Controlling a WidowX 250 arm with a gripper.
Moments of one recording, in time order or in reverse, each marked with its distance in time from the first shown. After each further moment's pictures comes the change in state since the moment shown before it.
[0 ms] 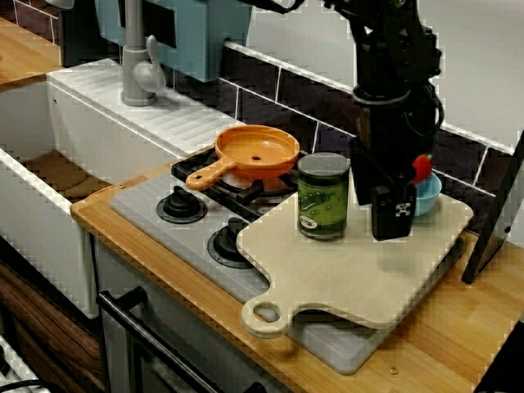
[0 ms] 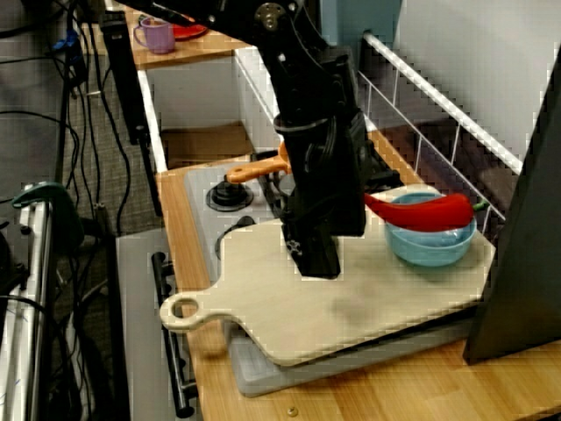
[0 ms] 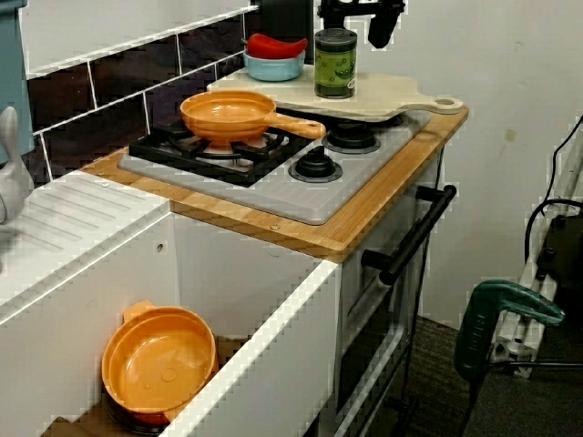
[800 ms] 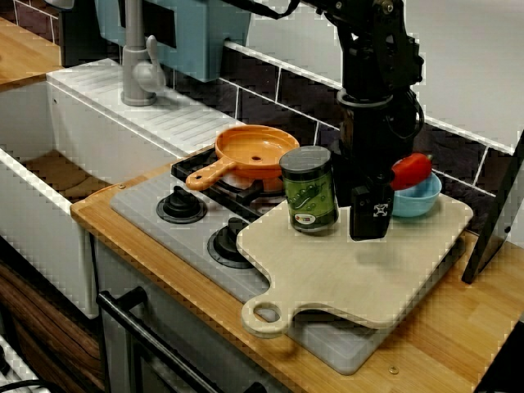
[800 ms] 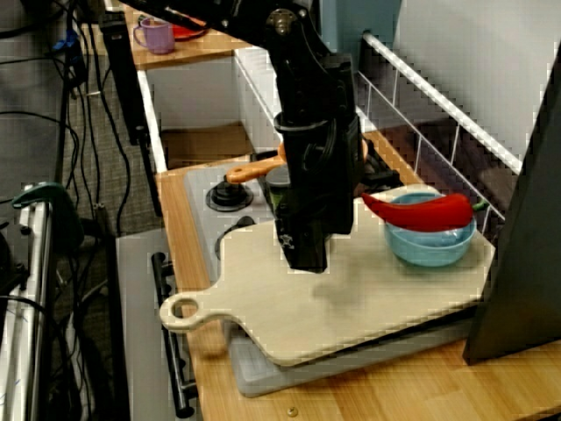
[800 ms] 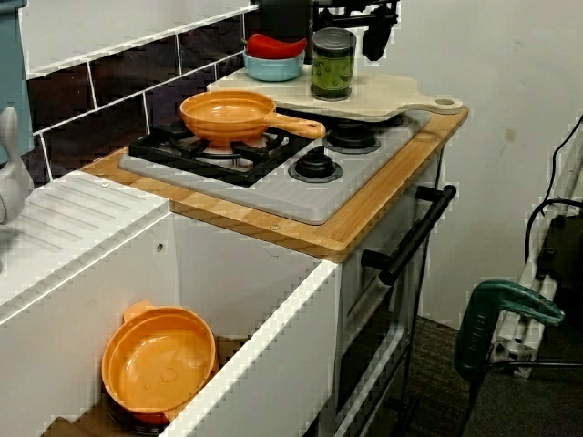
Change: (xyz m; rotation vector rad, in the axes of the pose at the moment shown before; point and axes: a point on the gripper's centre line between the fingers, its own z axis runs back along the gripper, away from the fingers) arm -0.015 0.009 -0.007 -0.023 0.080 0.004
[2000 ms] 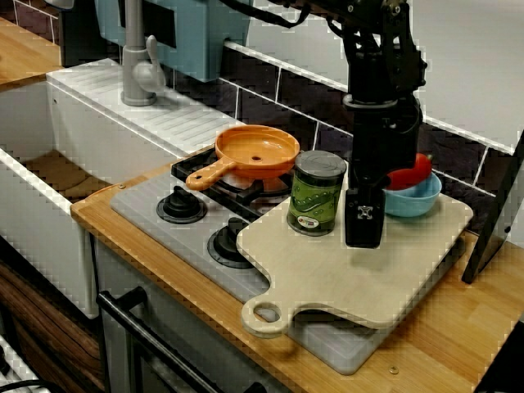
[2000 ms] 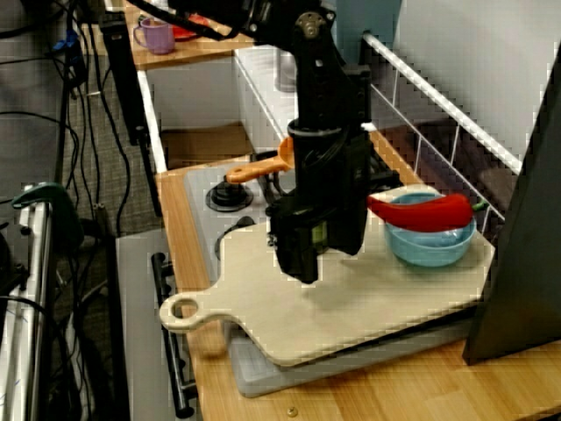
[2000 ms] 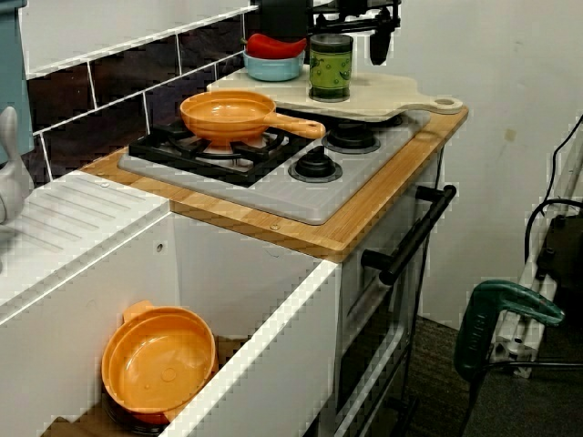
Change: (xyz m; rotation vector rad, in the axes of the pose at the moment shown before) arm 0.004 -0.008 -0.008 -0.117 0.020 -0.311
